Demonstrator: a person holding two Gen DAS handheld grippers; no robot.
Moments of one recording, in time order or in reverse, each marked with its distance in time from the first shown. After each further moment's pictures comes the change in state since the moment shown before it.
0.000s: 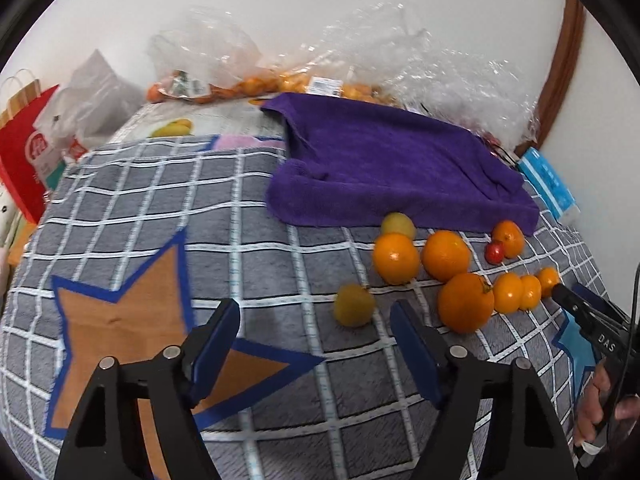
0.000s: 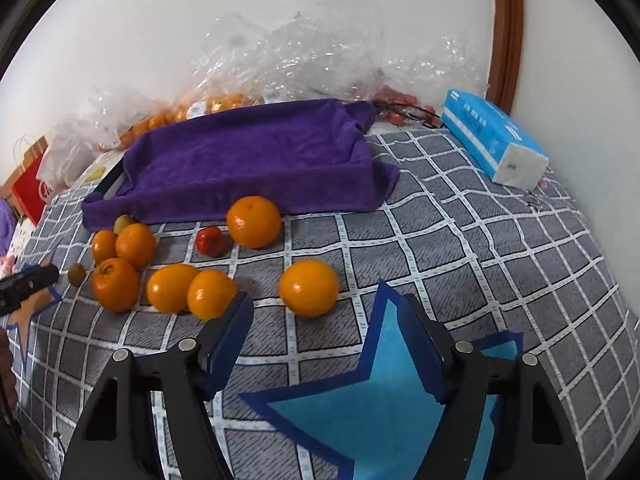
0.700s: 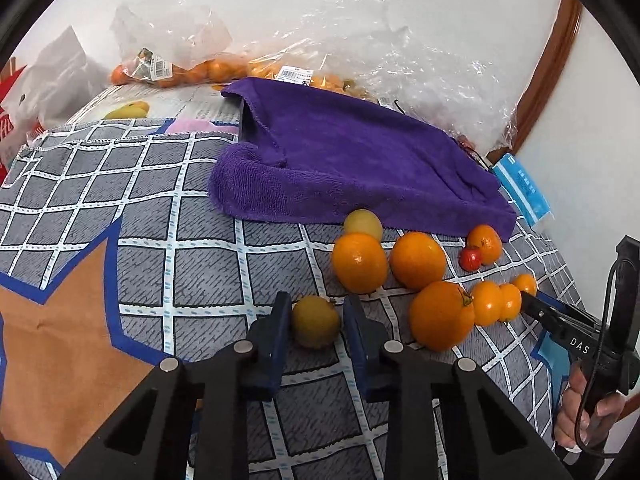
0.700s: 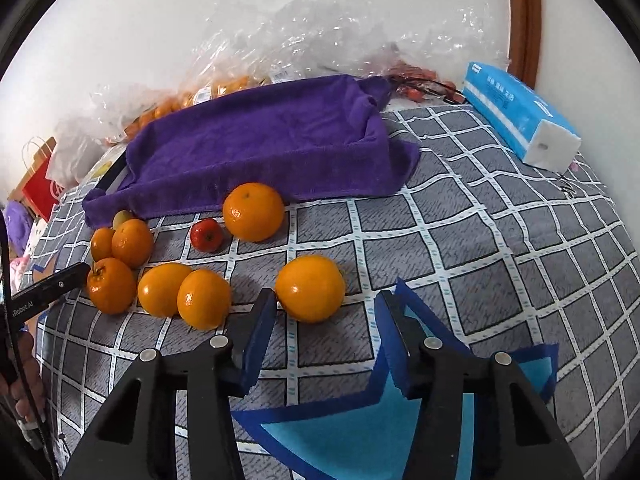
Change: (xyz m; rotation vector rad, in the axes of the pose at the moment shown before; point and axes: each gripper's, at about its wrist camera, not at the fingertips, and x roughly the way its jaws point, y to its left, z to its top) left arm 0.026 -0.007 -0.002 -0.037 0.001 -0.138; right arm 0.024 0.002 0.002 -0.027 0.076 0.076
